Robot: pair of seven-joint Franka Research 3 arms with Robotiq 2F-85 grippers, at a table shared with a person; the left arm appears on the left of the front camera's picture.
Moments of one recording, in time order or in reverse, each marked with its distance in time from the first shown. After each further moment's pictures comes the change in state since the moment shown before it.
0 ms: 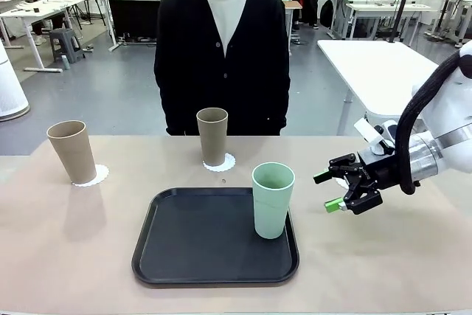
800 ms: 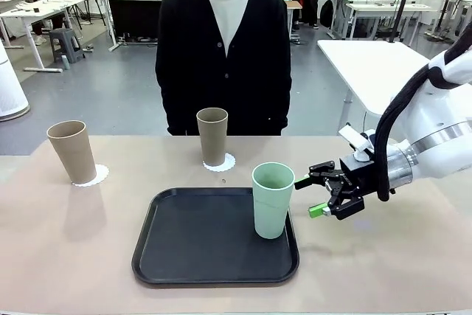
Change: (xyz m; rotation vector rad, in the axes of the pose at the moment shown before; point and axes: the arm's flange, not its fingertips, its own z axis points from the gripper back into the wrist) left arm 0.000 0.000 0.000 0.000 0.000 0.000; right arm -0.009 -0.012 -0.043 0.139 -0.146 0.024
